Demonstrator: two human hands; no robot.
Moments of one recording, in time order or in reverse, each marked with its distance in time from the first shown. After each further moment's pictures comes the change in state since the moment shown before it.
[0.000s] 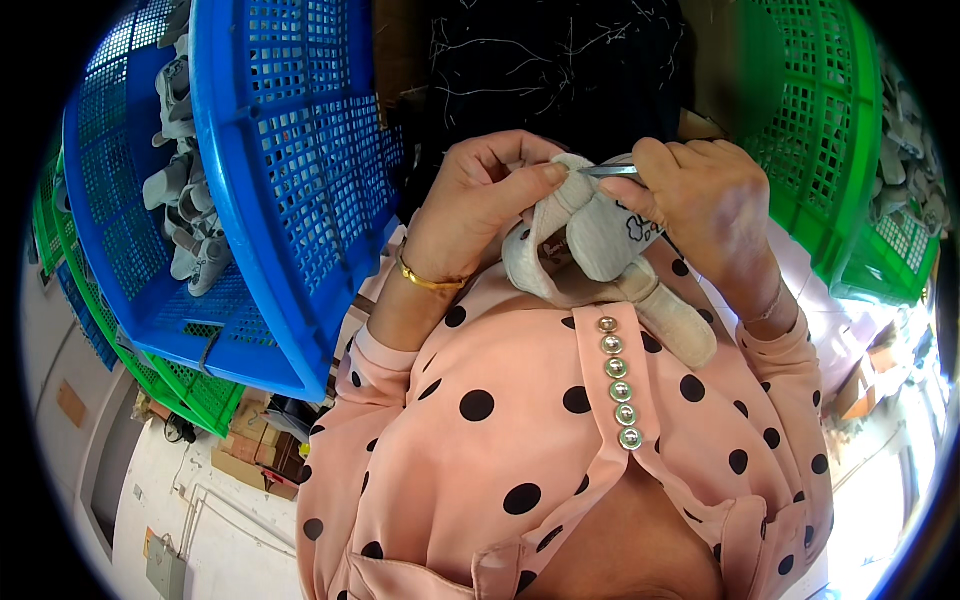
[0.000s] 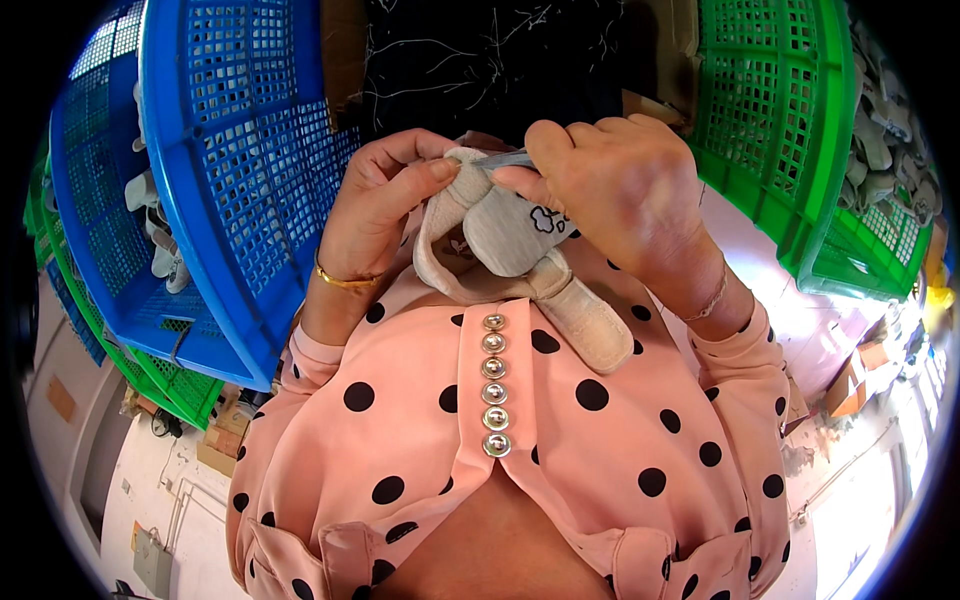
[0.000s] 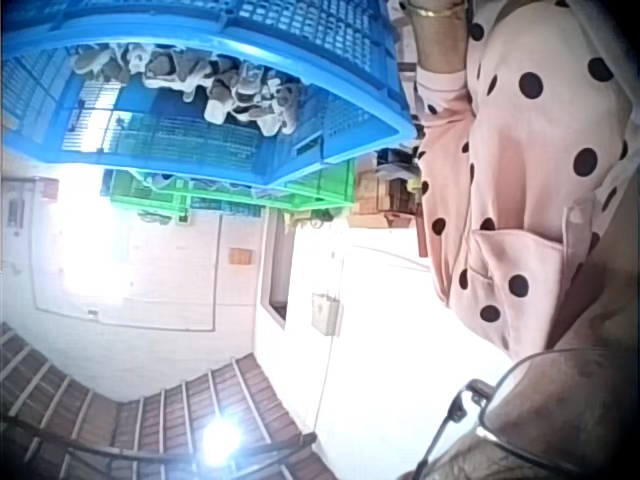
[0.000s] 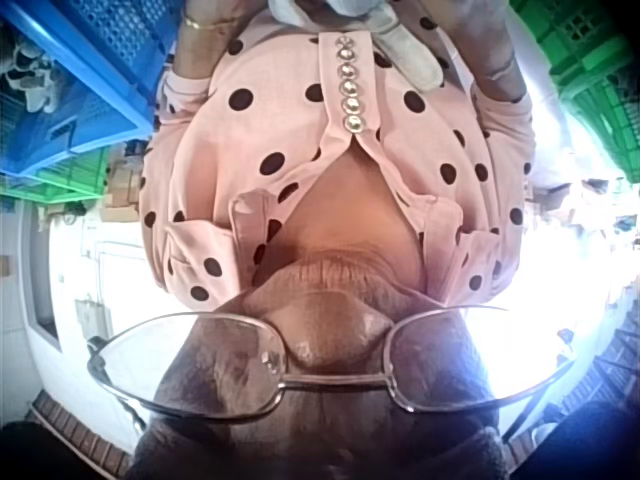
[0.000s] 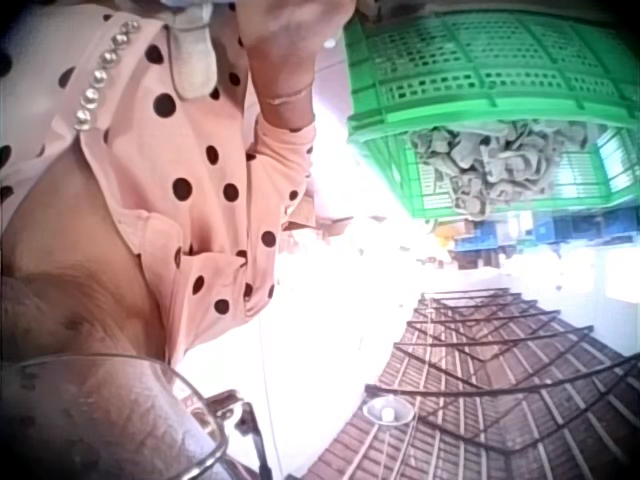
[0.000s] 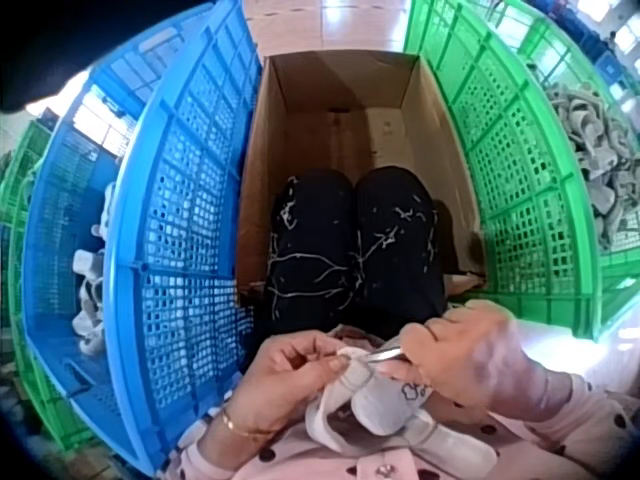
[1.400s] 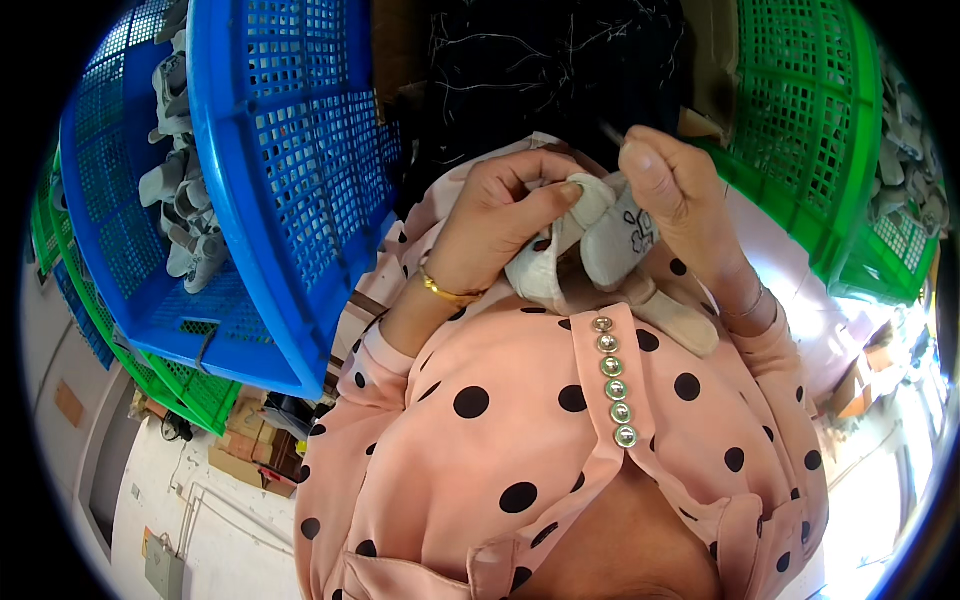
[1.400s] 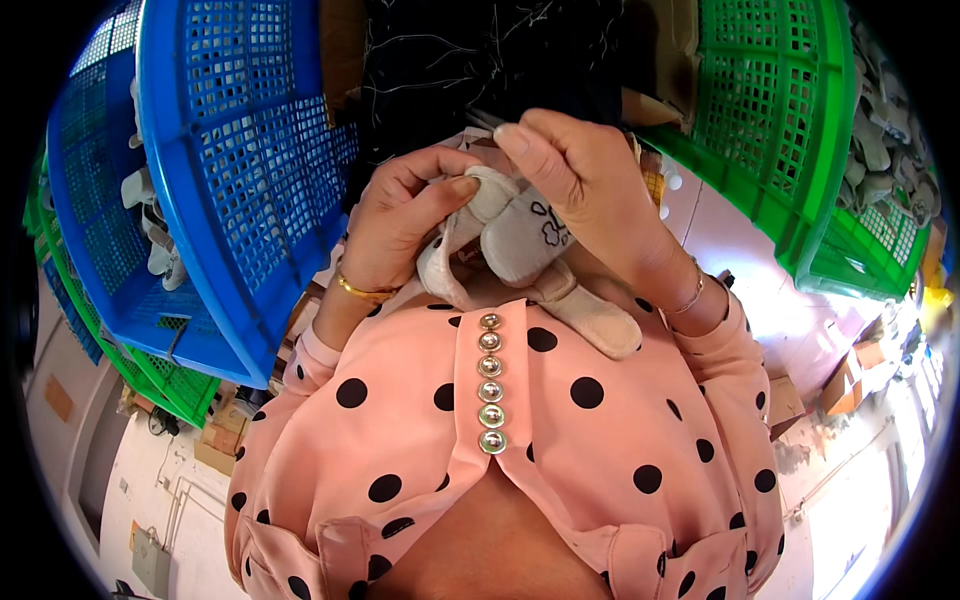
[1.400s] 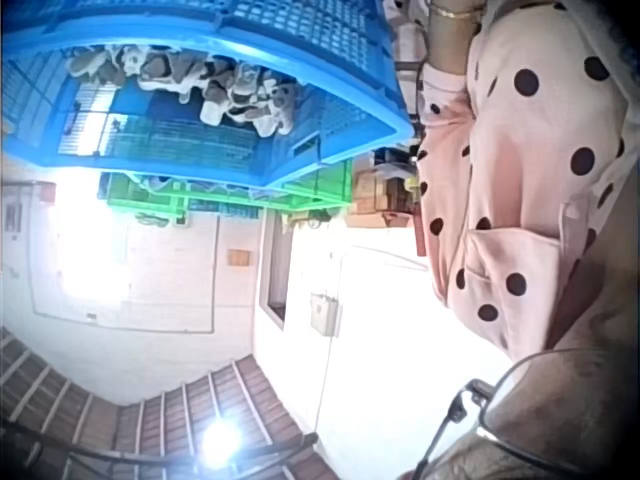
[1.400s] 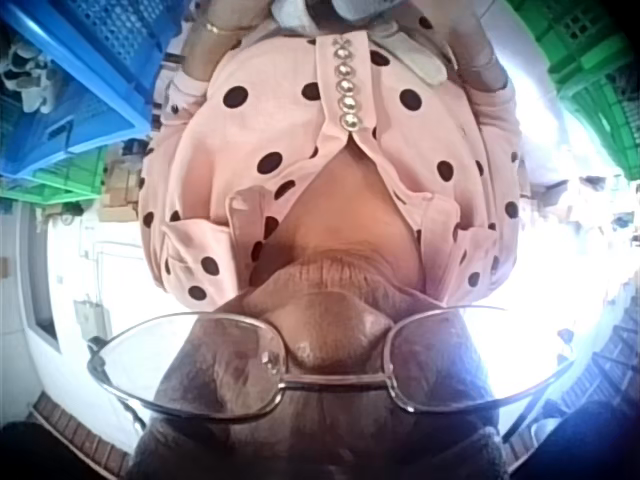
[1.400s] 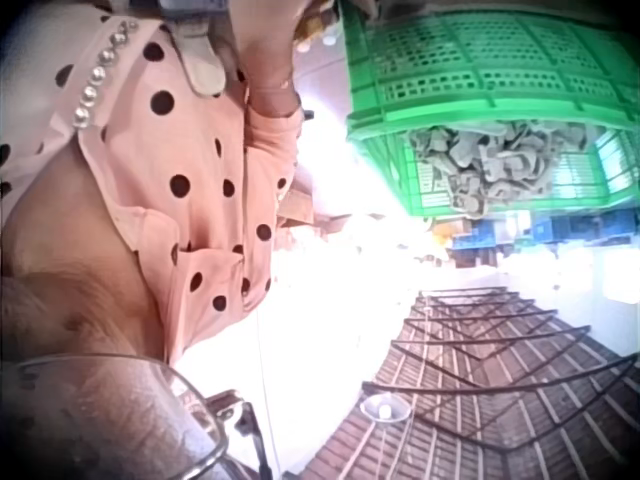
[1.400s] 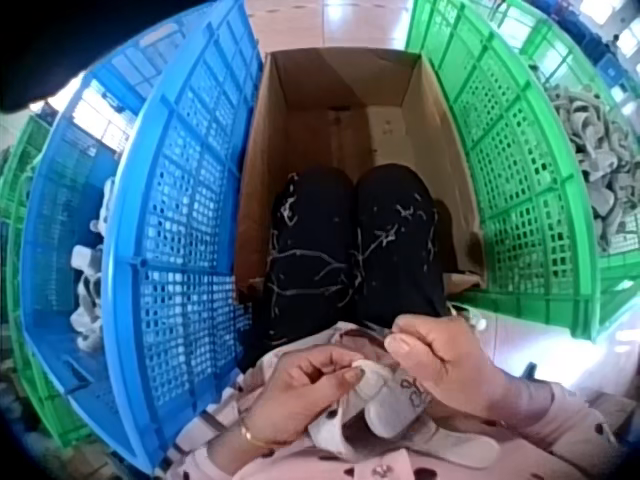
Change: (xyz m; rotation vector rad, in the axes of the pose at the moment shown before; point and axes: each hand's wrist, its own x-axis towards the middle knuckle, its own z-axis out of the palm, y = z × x) left_hand -0.007 -0.018 0.008 0.089 0.004 -0.024; right_hand -0.001 -0.015 0.014 0.949 -0.097 0.528
